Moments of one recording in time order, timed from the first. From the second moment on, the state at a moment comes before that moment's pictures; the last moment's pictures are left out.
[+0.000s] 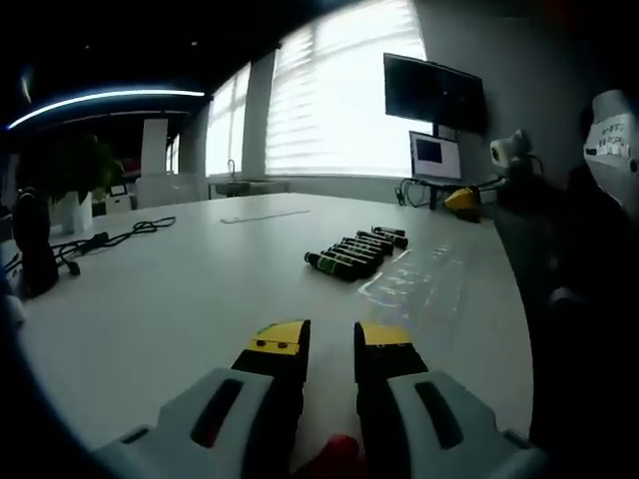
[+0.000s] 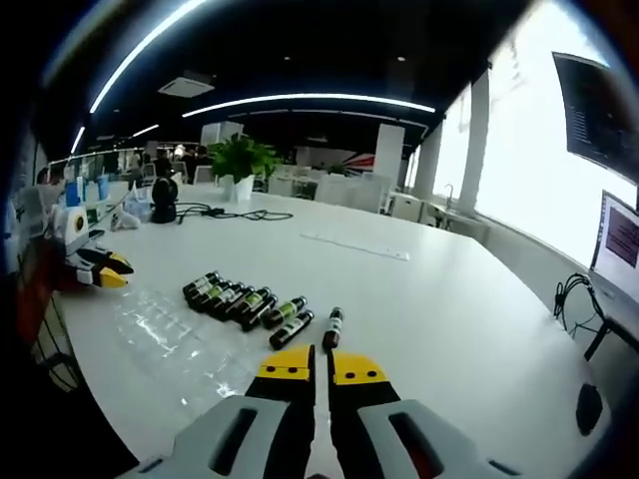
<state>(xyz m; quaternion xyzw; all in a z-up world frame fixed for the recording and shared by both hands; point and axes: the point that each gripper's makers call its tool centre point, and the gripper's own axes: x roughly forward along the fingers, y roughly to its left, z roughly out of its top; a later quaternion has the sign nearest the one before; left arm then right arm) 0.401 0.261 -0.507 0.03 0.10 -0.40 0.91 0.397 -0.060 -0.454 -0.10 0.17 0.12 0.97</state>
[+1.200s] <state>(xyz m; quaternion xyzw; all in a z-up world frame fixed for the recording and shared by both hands) 0.405 0.260 -0.502 0.04 0.09 -0.41 0.91 0.431 -0.060 -0.467 -0.10 0.17 0.10 0.98</state>
